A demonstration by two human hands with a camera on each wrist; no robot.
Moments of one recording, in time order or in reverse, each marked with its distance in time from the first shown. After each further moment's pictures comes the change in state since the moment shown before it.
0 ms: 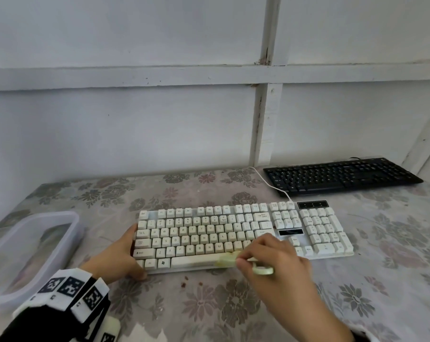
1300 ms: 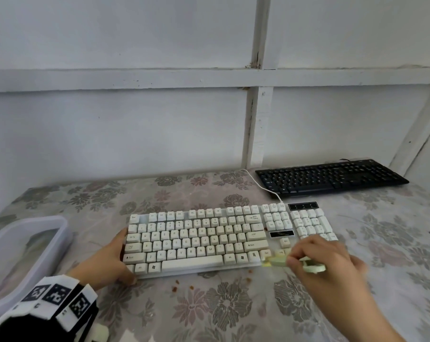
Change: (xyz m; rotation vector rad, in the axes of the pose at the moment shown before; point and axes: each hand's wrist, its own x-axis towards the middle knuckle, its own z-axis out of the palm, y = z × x) left_hand -0.005 0.008 0.002 0.033 -0.006 -0.031; right_hand -0.012 0.051 -0.040 -0.079 0.141 0.206
